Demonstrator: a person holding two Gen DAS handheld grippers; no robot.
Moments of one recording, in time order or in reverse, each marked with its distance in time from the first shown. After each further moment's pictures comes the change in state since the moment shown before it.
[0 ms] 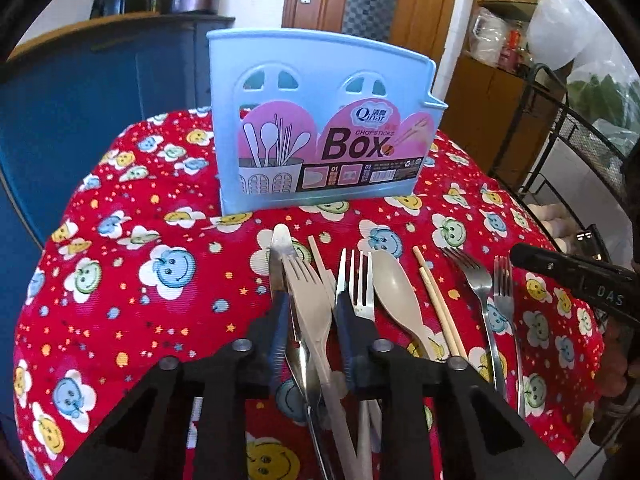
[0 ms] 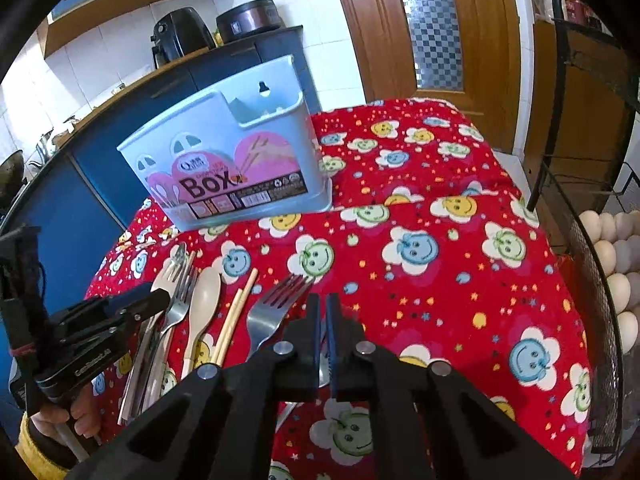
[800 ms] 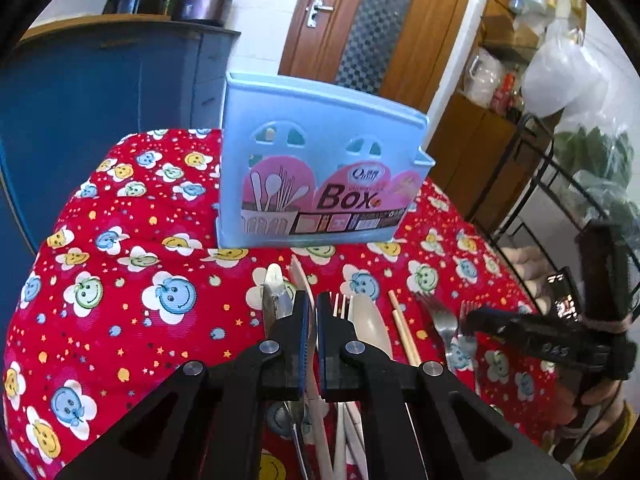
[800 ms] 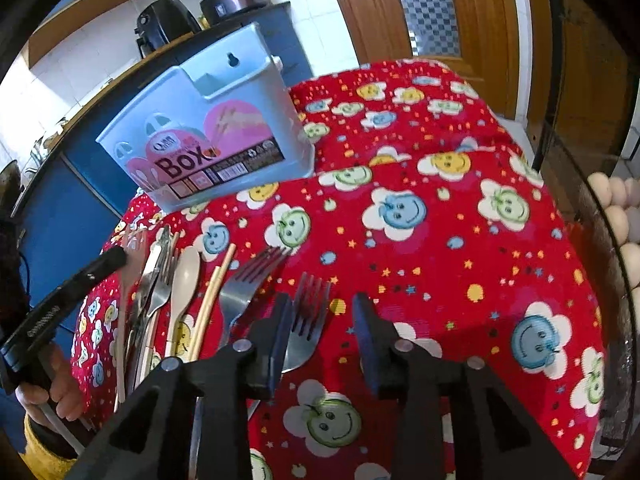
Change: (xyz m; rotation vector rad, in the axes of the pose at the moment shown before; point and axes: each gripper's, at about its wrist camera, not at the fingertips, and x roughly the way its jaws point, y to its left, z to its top) left arm -0.026 0.012 0.015 -0.091 -0.096 -0.093; right arm 0.017 -0.023 -0.008 0.070 0.115 0.039
